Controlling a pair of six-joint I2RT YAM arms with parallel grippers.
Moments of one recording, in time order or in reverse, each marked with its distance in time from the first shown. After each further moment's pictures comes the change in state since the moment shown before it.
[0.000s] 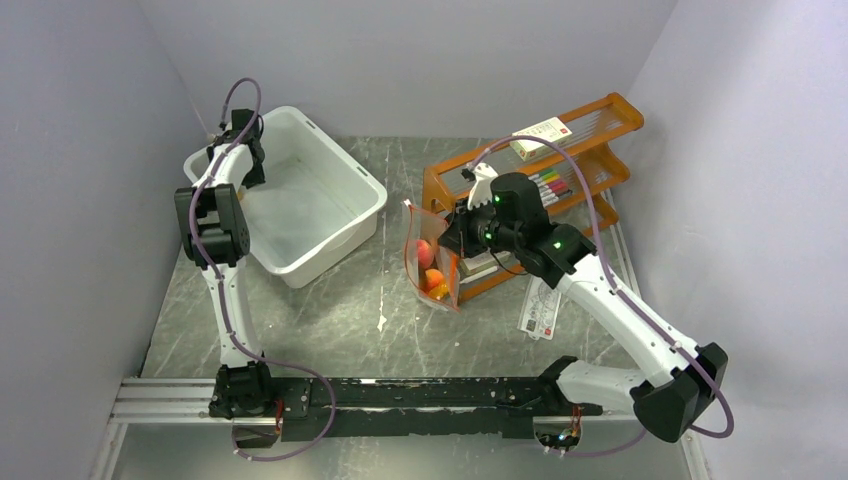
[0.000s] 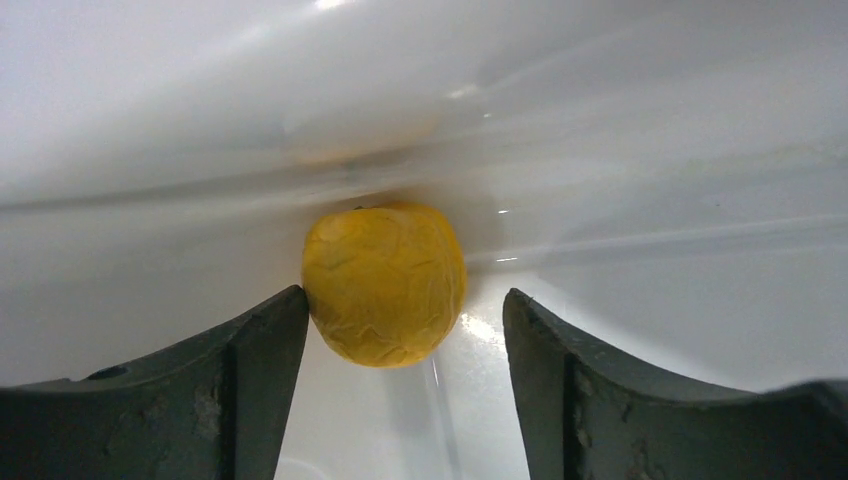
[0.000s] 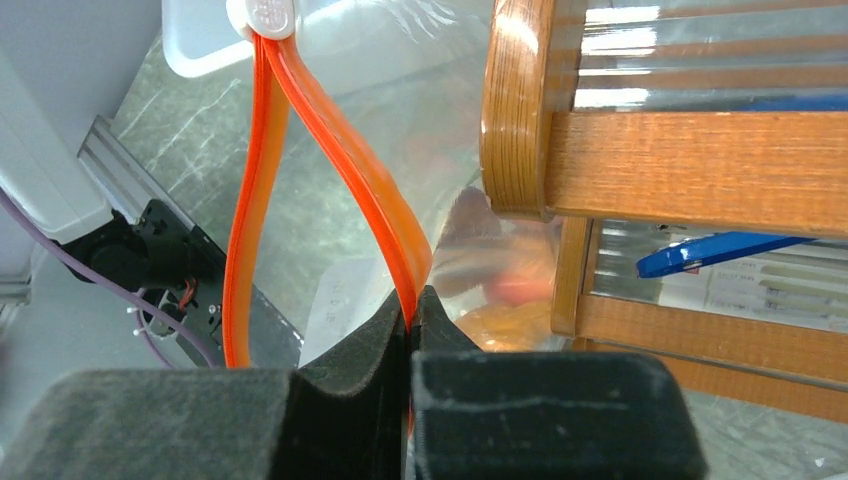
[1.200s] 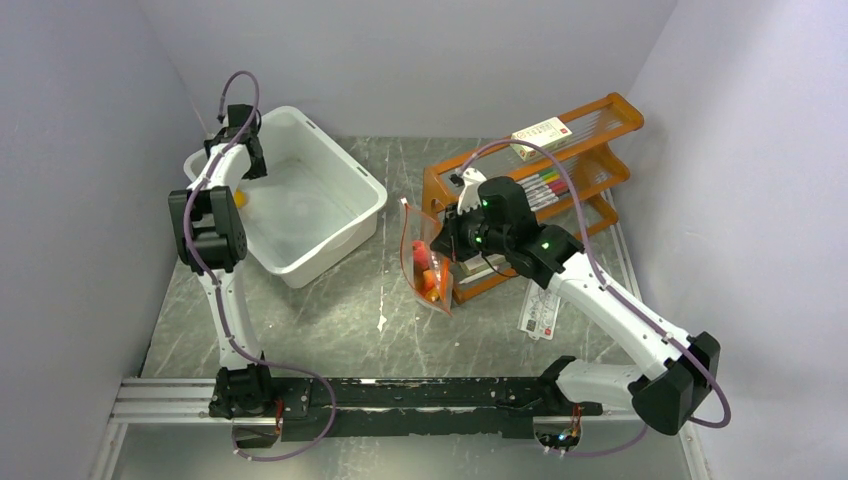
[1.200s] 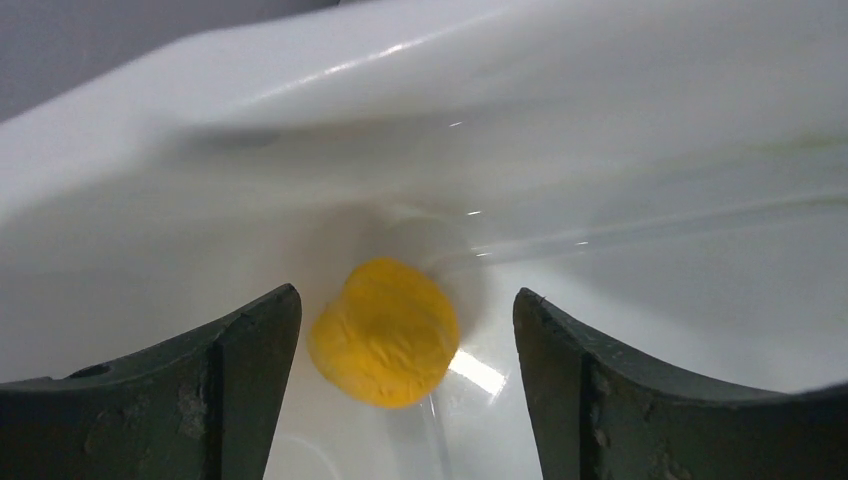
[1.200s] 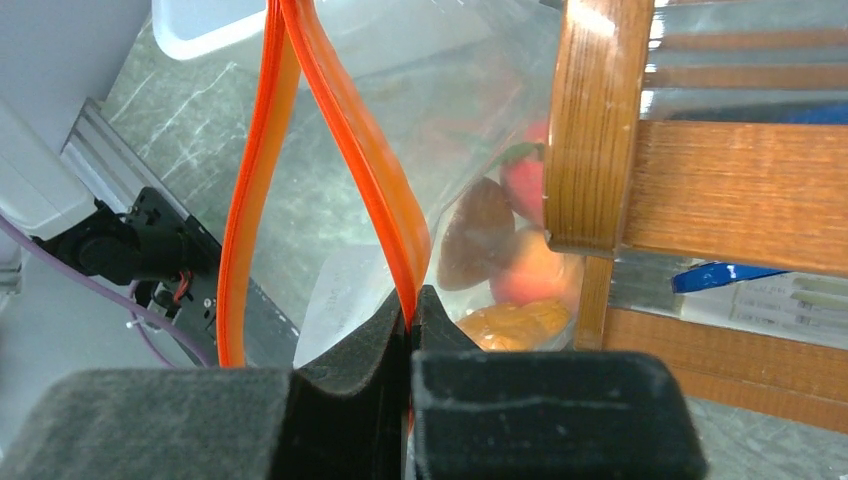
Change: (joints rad) left arm -0.008 -0.106 -0.088 0.100 0.043 0.019; right arm 0.045 0.035 -0.021 0.036 0.019 0.010
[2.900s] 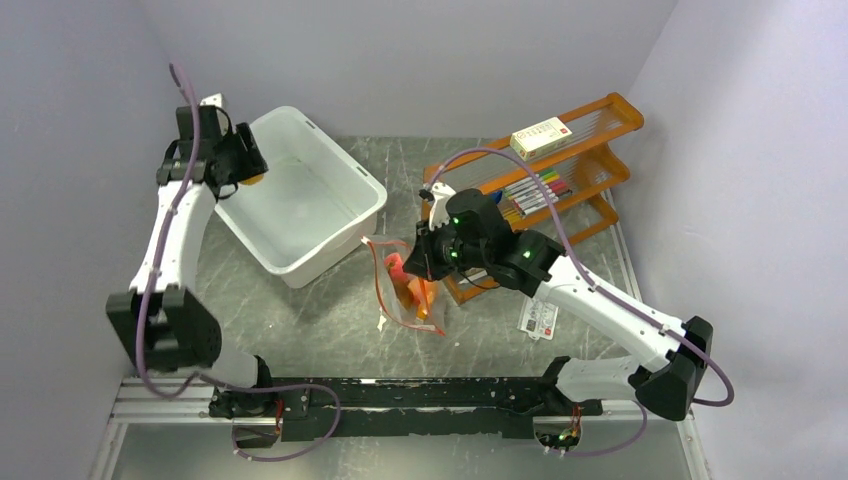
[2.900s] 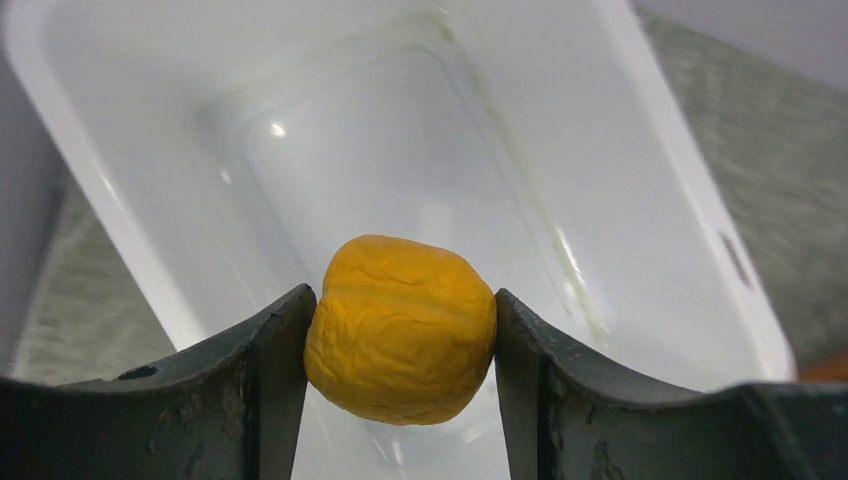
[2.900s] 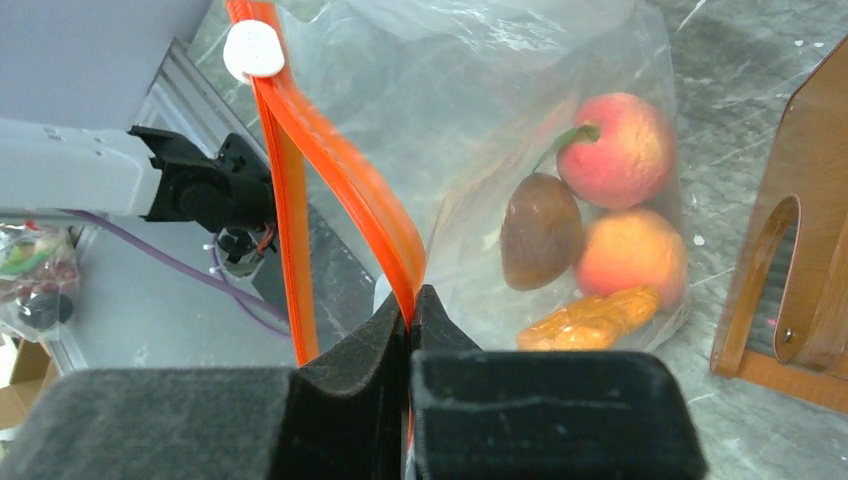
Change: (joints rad) left arm -0.002 -0.682 -0.383 -0.060 0.485 -0.122; right arm 0.206 0.053 0.070 -0.031 0.032 0.115
